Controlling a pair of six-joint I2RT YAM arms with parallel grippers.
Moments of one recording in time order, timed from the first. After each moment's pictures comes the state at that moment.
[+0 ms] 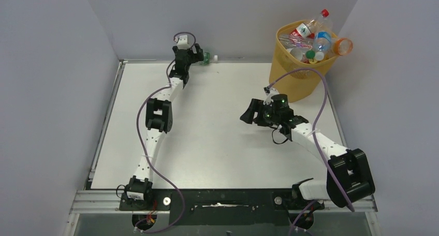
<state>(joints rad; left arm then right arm) -0.23 2.94 2.62 0.30 -0.07 -0.29 0.36 1.33 0.76 -0.08 -0.29 0.53</state>
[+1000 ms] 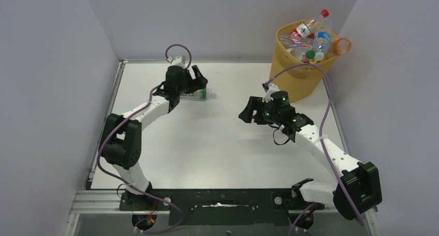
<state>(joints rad) -0.36 1.75 1.23 0.15 0.03 -0.59 0.43 1.21 0.83 -0.25 -0.22 0.51</state>
